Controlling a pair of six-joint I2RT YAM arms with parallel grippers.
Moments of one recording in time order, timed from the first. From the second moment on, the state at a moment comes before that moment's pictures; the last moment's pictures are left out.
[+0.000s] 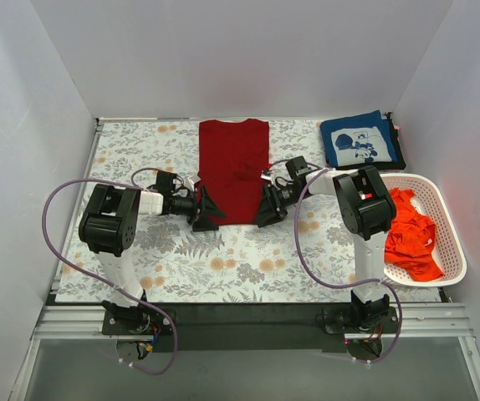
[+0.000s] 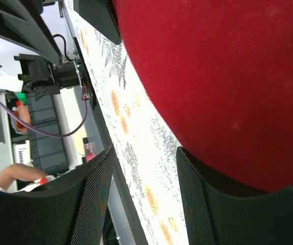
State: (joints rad) left arm -0.19 1.91 0.87 0.03 1.05 -0.69; right arm 0.39 2.13 1.26 -0.38 -1.14 0.19
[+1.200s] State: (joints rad) left arm -0.06 2.33 1.48 0.14 1.02 -0.71; right arm 0.26 2.55 1.97 -0.22 -1.09 0.25
